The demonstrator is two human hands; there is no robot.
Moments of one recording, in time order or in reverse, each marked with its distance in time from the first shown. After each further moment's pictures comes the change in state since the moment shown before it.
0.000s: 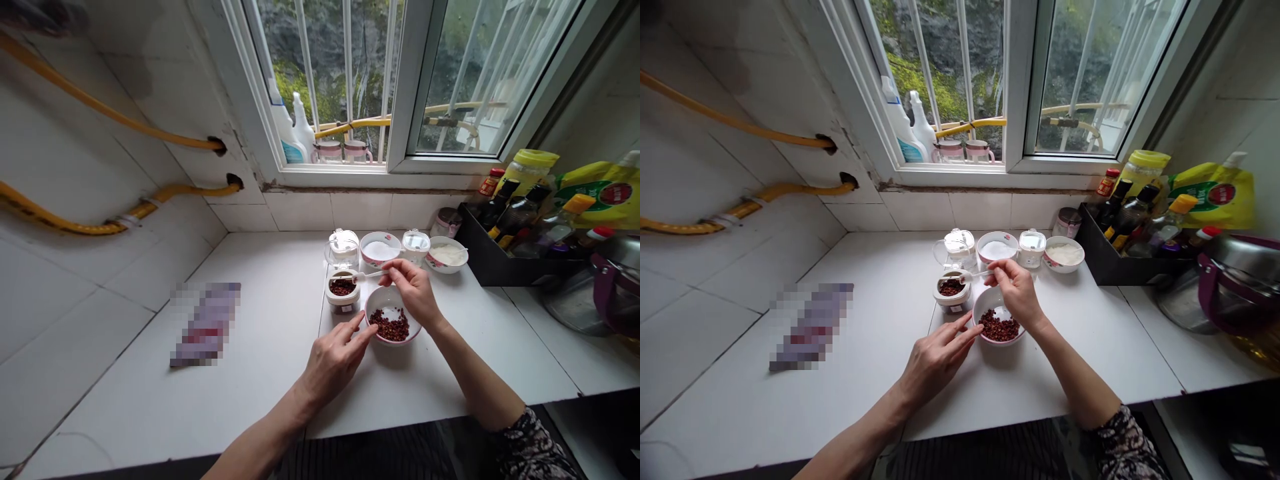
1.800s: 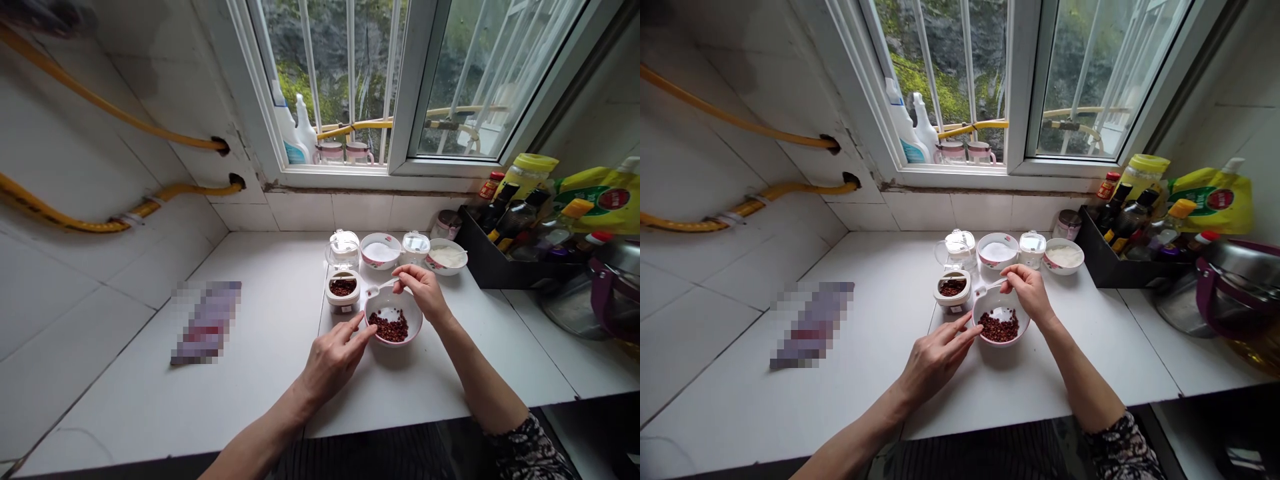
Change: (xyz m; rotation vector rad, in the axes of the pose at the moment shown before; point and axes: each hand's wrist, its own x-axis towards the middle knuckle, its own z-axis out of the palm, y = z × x) left_hand 0.000 0.000 -0.001 -0.006 -0.021 -0.006; right_hand 0.003 0.009 -0.021 0.100 -0.019 0.204
